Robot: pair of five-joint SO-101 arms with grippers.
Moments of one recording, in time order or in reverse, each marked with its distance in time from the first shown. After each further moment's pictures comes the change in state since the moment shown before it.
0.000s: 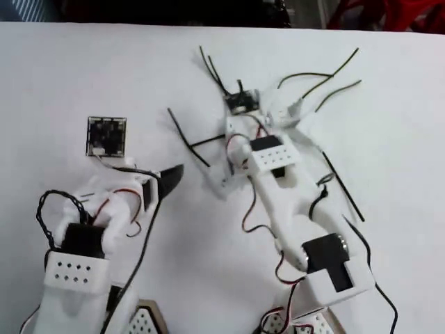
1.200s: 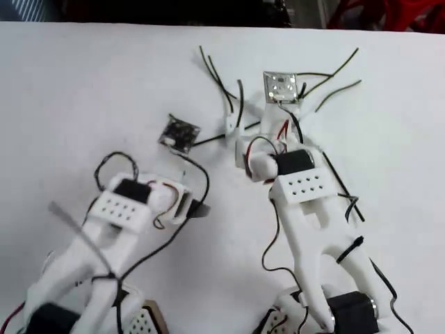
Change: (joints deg) left arm 11.7 34.1 -8.4 0.6 -9.1; right arm 4.9 -24.9 8.8 -5.4 -14.2
